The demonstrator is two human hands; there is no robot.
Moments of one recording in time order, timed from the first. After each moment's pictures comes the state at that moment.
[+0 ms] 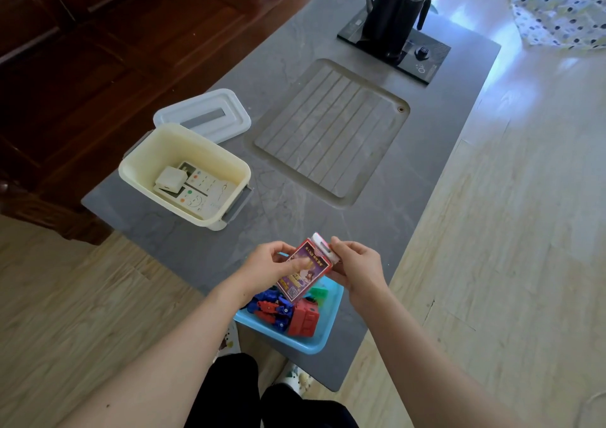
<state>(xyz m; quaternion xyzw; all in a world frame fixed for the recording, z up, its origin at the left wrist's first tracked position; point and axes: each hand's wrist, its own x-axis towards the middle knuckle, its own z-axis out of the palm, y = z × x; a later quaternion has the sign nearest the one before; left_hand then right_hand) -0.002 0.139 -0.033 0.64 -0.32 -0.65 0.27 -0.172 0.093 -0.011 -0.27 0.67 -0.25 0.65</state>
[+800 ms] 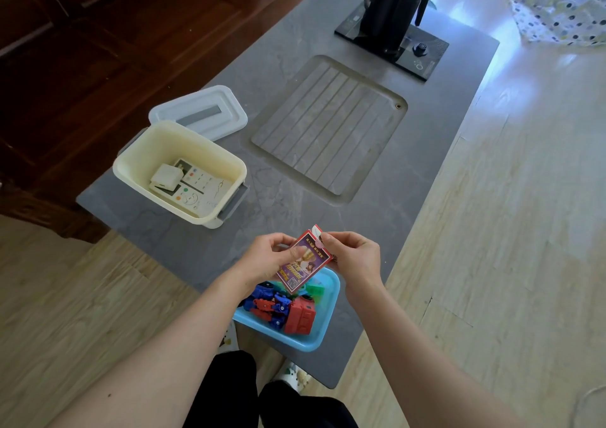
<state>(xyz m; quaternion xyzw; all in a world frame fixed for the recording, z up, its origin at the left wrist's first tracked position) -0.008 0.127 -0.035 0.63 -0.29 -0.65 0.30 -0.170 0.091 -0.013 -0.33 0.67 -0.29 0.60</state>
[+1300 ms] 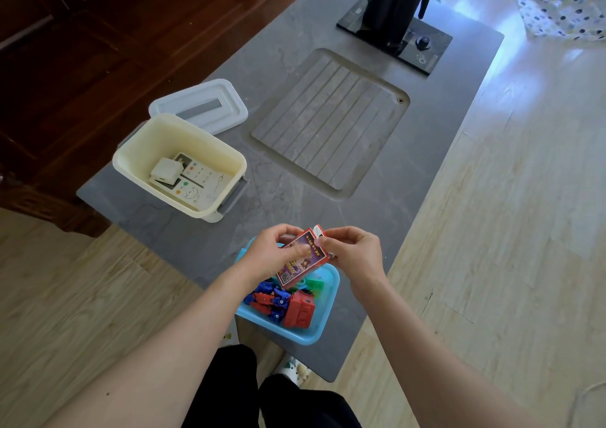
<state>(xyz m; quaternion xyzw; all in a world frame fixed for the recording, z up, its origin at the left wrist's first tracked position) -0.017 0.129 -0.024 0.66 -0.35 -0.60 0.28 -0.179 0.089 -0.013 -0.39 0.66 -0.24 0.59</state>
